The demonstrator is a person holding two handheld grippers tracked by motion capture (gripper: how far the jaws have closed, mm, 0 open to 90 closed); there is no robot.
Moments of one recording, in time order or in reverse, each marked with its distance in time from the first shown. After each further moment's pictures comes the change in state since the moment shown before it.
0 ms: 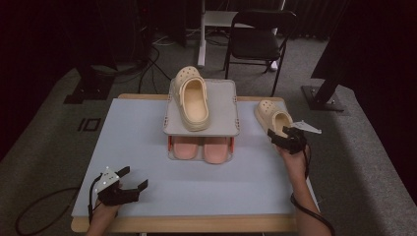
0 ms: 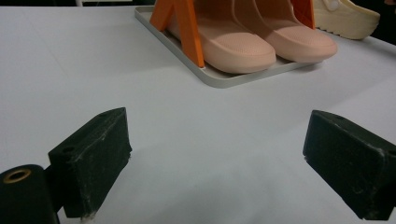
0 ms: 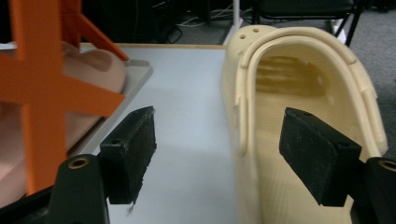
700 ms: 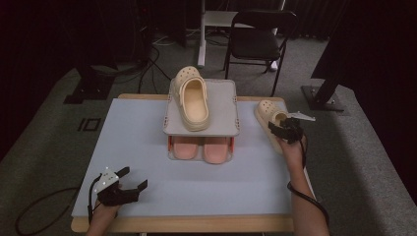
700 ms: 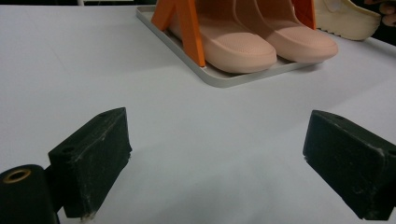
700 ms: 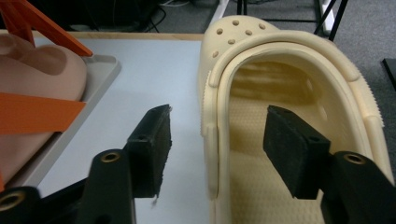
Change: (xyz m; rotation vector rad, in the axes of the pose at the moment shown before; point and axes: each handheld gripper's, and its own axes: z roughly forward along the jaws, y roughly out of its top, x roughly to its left) left arm 0.000 0.000 -0.001 0.001 0.004 -0.003; right arm -0.014 0.019 0.037 0.089 -0.058 0.011
